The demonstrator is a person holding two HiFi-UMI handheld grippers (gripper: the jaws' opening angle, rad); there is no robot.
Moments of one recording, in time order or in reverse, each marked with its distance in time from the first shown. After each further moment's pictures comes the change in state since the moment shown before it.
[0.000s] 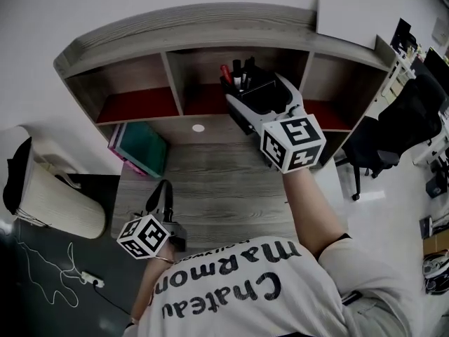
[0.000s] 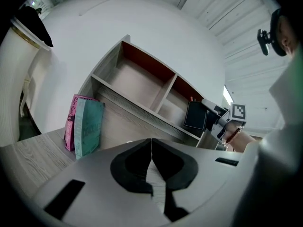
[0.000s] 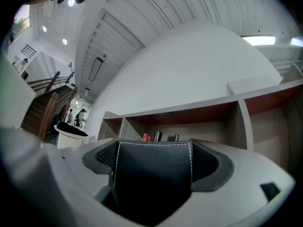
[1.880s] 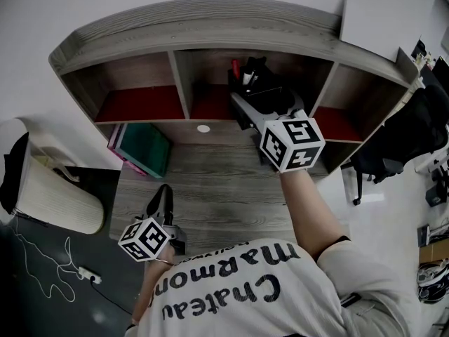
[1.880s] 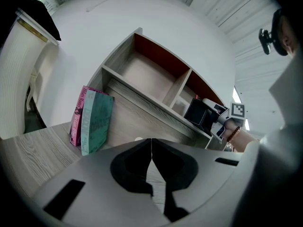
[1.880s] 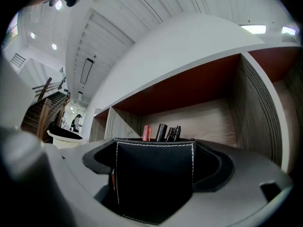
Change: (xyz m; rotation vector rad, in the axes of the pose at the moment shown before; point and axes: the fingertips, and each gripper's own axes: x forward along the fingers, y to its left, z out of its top) left arm 0.017 0.040 -0.012 -0.052 0.031 0.067; right arm 0.049 -0.013 -0.039 0.104 0.025 -0.034
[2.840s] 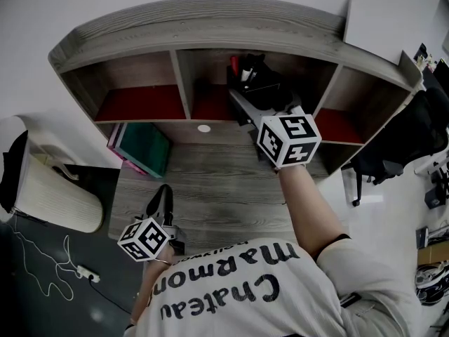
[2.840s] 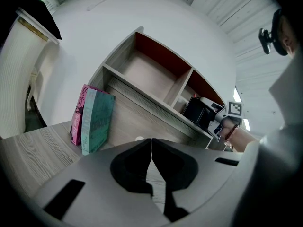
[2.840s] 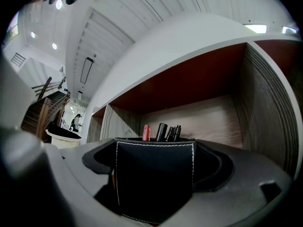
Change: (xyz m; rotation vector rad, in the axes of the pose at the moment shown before) left arm 0.003 0.003 -0.003 -0.005 0.008 0.005; right arm 0.015 -0.003 -0.004 -0.004 -0.003 0.000
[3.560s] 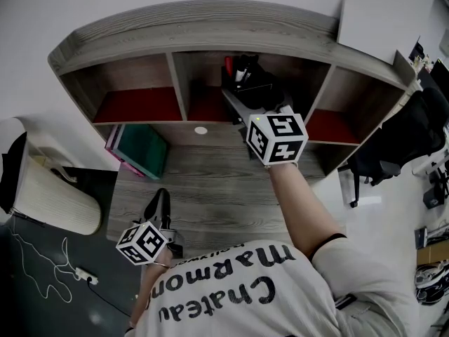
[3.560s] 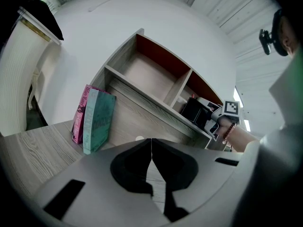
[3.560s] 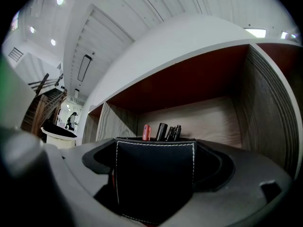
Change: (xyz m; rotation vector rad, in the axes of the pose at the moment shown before) left arm -0.009 -0.002 -0.003 -0.006 -0.011 0.006; right arm 0.006 0.001 -0.001 -0.016 -0.003 -0.043
